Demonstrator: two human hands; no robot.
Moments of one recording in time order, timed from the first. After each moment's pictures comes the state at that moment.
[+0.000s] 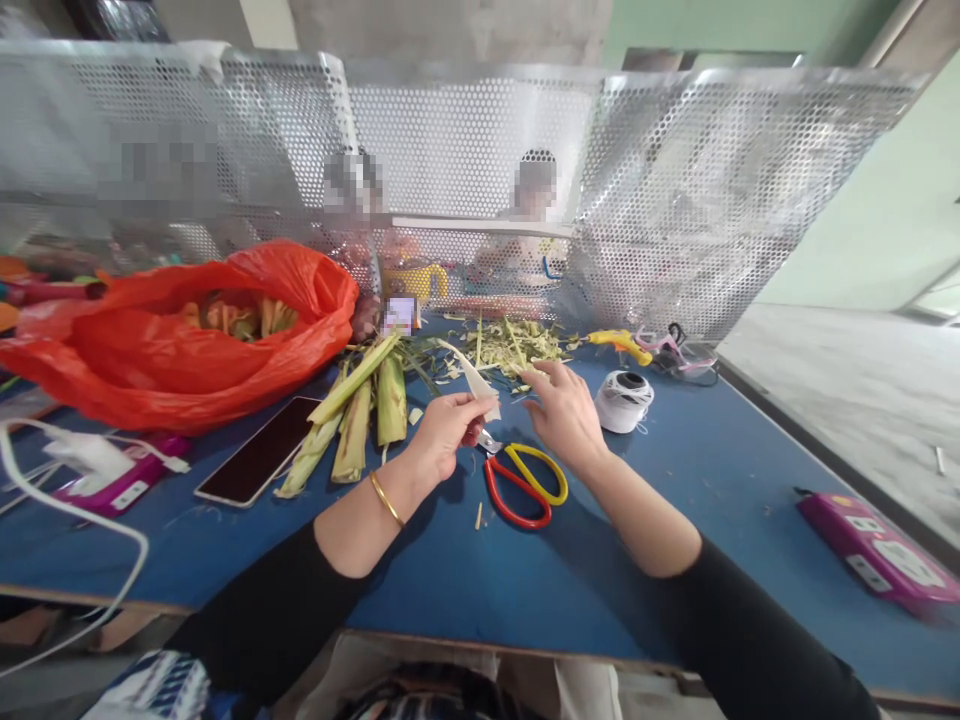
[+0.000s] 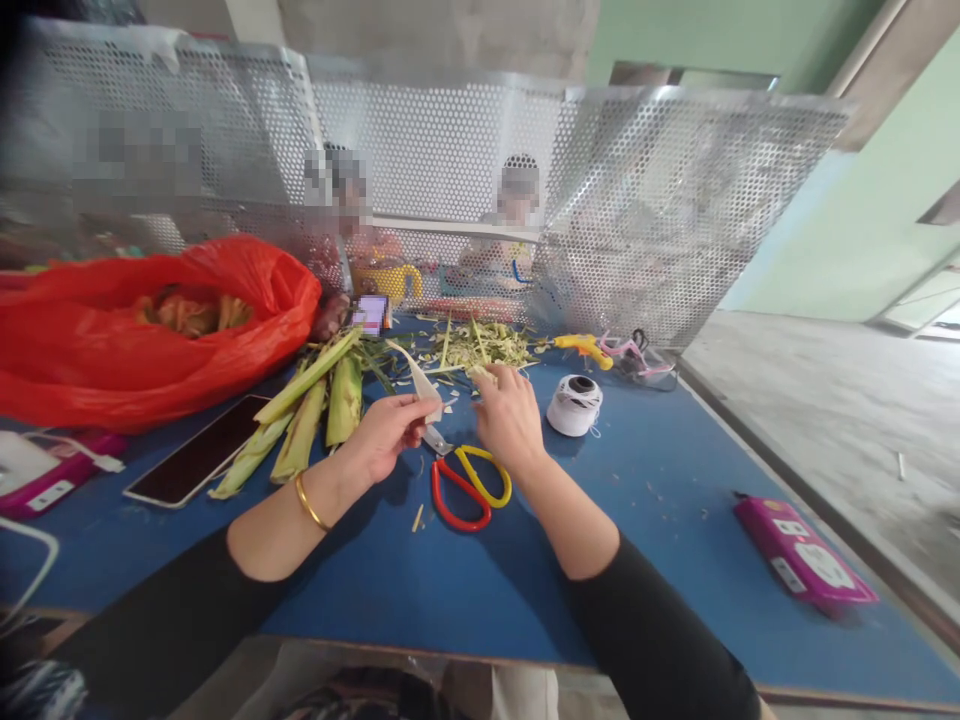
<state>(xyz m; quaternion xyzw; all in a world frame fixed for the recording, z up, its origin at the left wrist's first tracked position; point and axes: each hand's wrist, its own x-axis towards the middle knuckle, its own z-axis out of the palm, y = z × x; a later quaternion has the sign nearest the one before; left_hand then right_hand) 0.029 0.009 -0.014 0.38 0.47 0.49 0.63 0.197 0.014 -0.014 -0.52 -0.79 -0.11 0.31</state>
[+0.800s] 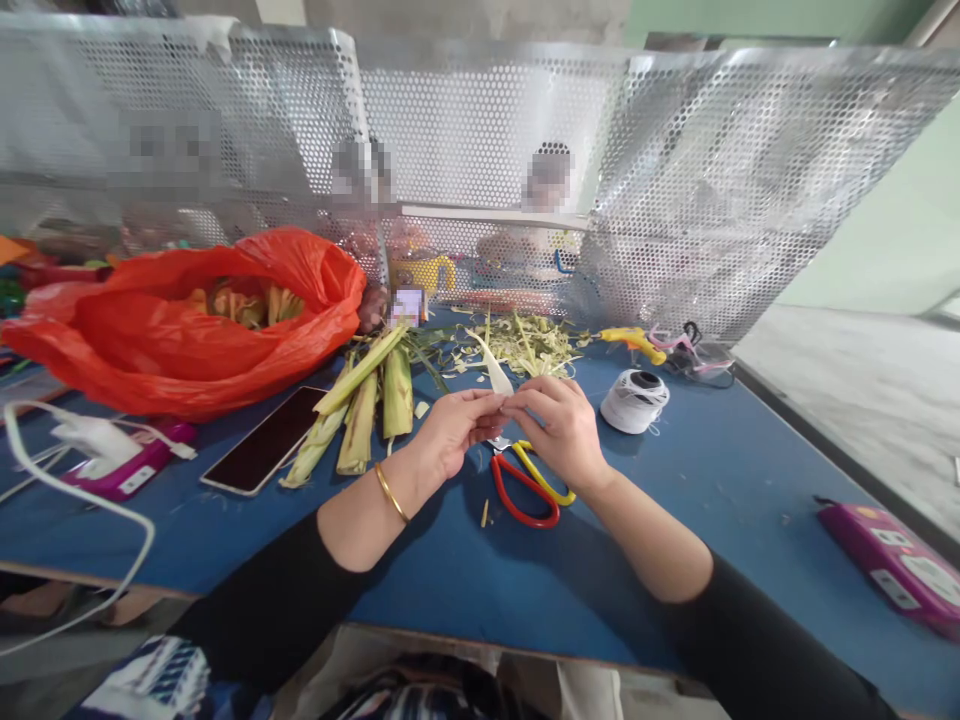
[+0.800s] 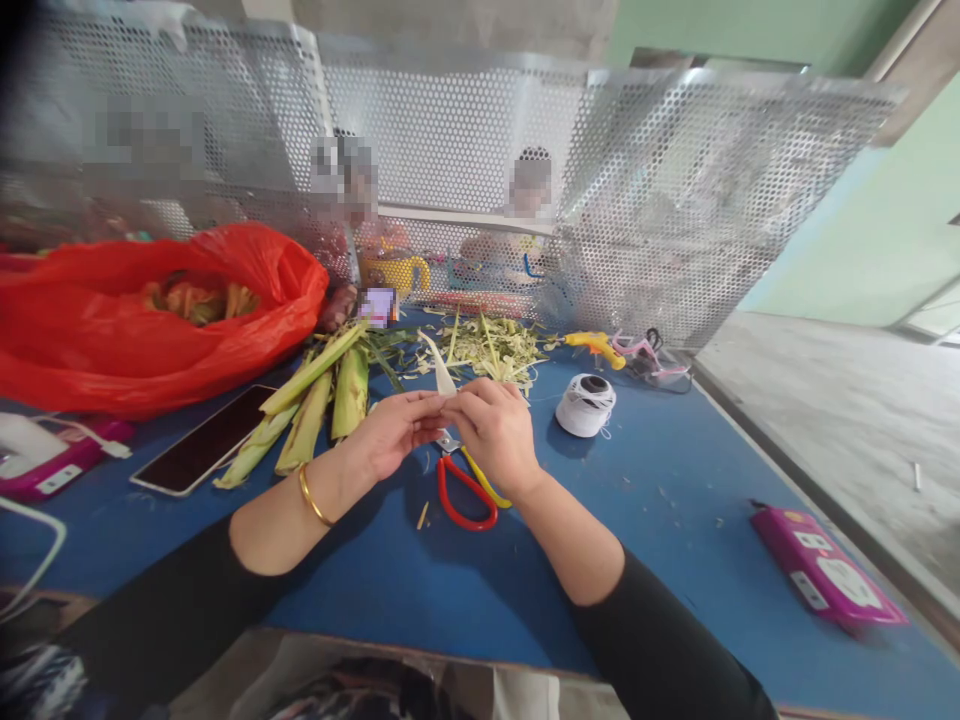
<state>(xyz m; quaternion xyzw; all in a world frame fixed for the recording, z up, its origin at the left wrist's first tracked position) 0.026 0.008 -0.015 0.31 0.42 0.49 0.70 0.177 0.003 -0.021 -0.37 -0.82 -0.13 0.41</state>
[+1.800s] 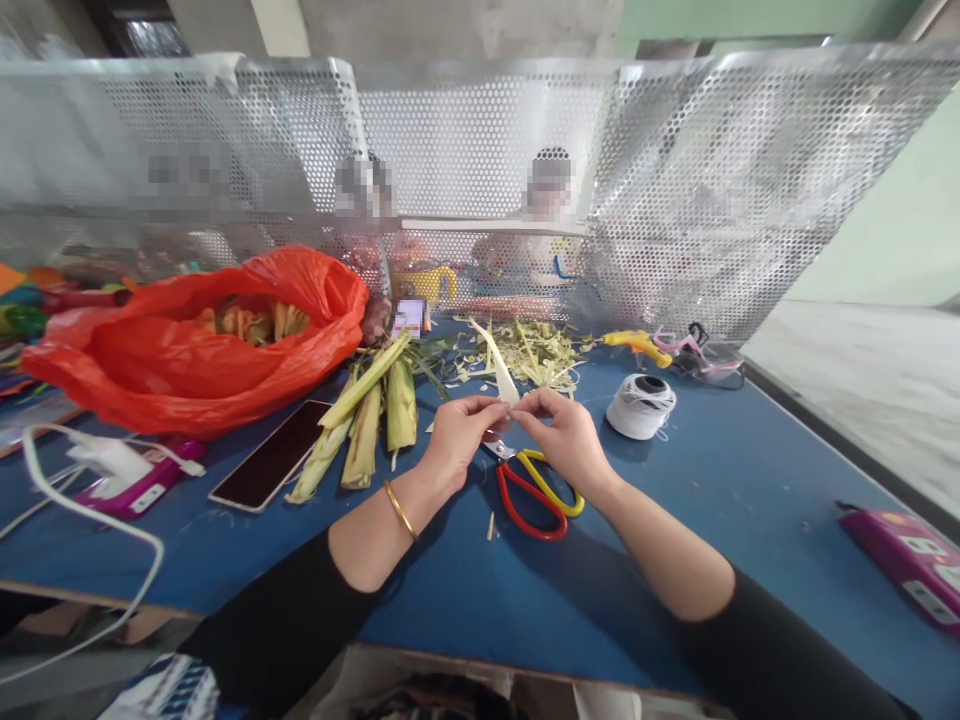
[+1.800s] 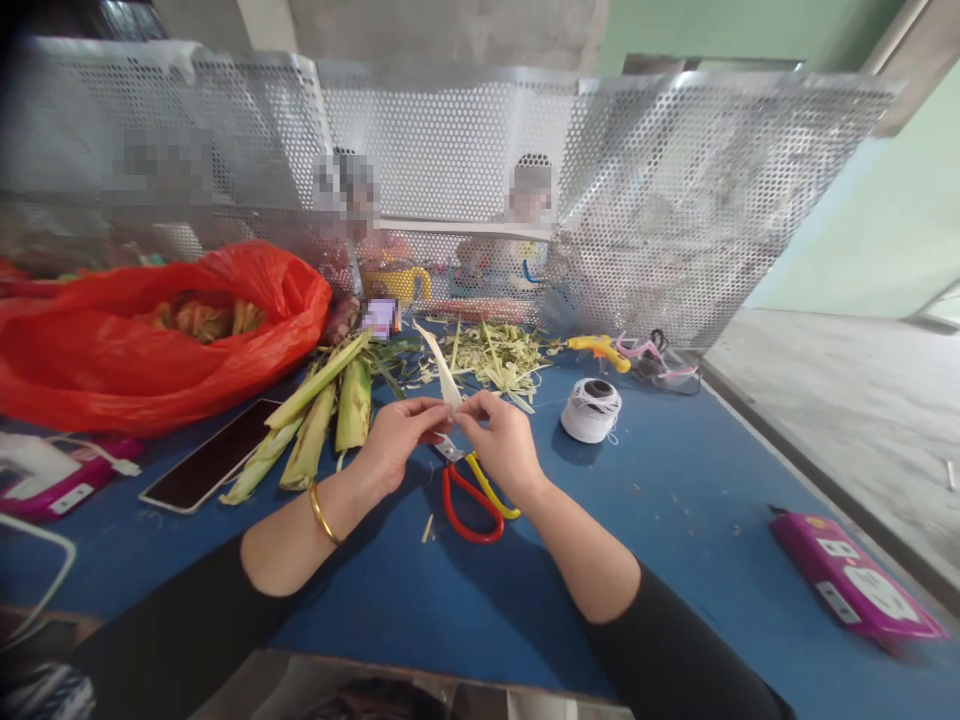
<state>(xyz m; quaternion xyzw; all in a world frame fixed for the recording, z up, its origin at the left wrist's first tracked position) 0.032 0.009 -0.021 0.38 0.46 0.55 0.59 0.170 0.006 -0.023 -0.50 -0.68 0.23 0.47</state>
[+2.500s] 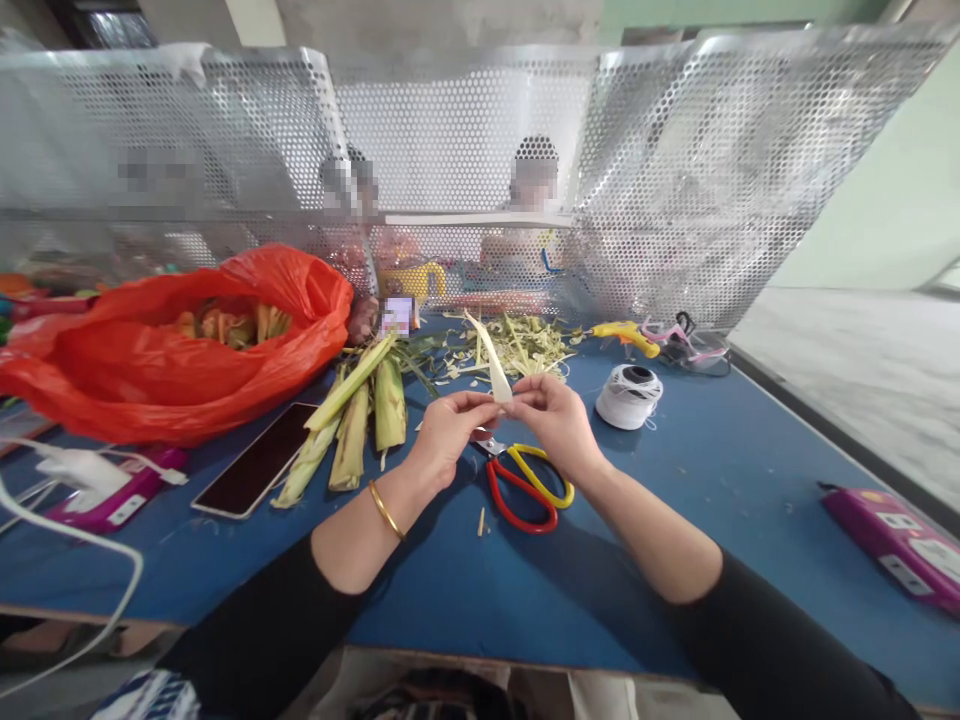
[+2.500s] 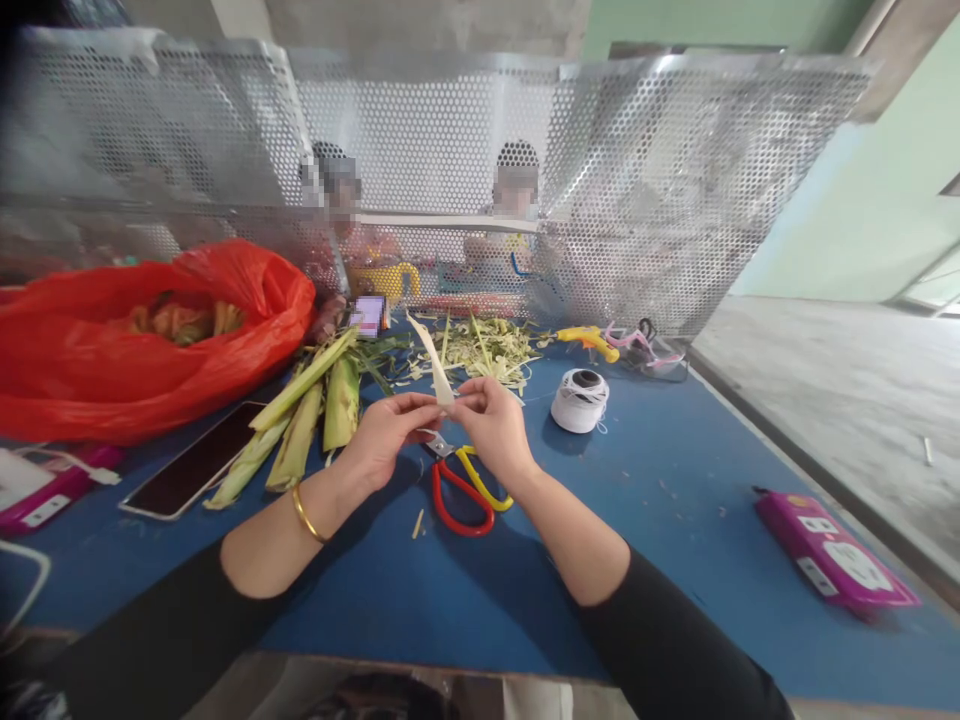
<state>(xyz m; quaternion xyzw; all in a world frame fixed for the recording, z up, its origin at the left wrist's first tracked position) 0.032 0.008 -0.019 0.39 0.45 0.53 0.61 0.169 0.010 -0.021 -0.49 -0.56 0.40 0.54</state>
